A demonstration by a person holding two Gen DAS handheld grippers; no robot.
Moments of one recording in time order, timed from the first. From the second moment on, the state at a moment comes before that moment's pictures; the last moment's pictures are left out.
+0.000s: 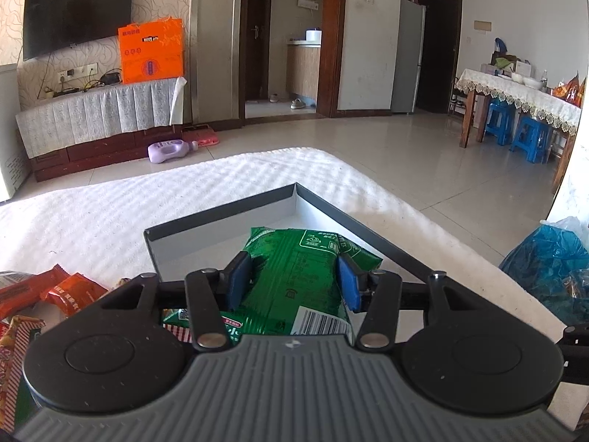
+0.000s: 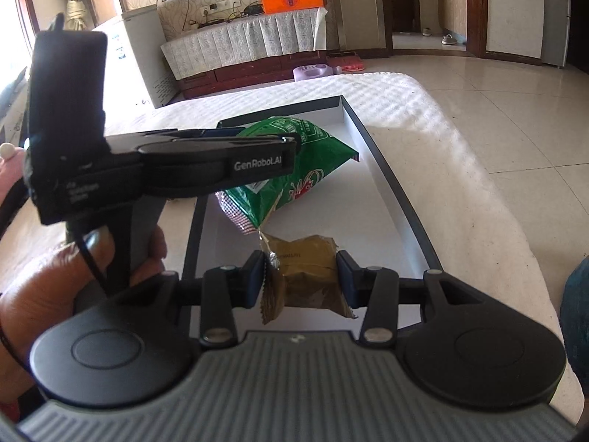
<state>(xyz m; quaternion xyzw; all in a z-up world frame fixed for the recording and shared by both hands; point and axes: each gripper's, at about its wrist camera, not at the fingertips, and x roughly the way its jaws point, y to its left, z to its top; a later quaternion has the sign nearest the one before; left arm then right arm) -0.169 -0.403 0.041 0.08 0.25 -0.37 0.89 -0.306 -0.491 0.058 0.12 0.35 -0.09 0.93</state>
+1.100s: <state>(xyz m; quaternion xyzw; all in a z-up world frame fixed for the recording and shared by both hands) -0.186 -0.397 0.034 0.12 0.24 -0.38 0.89 -0.281 -0.494 0.042 0.10 0.38 -0.14 0.91</state>
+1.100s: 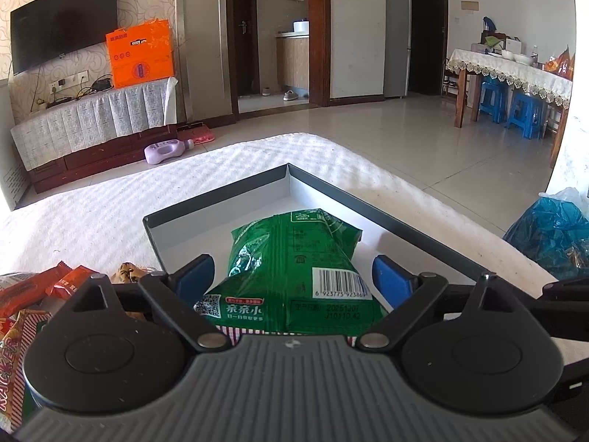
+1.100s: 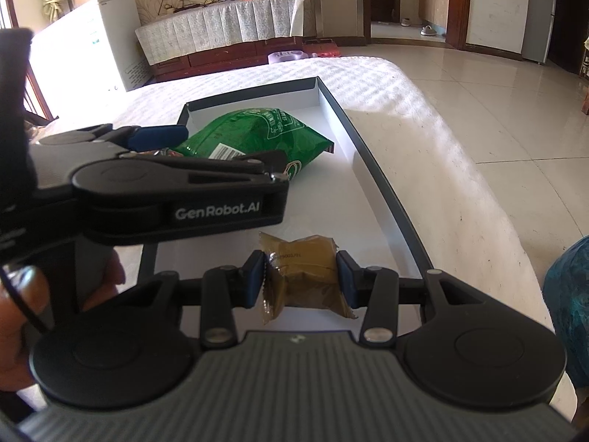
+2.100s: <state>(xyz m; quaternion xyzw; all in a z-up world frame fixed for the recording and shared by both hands) -0.246 -0.333 0.051 0.09 0.25 -0.36 0.89 -0.300 -0.494 0.041 0.10 0.36 -0.16 0.91</state>
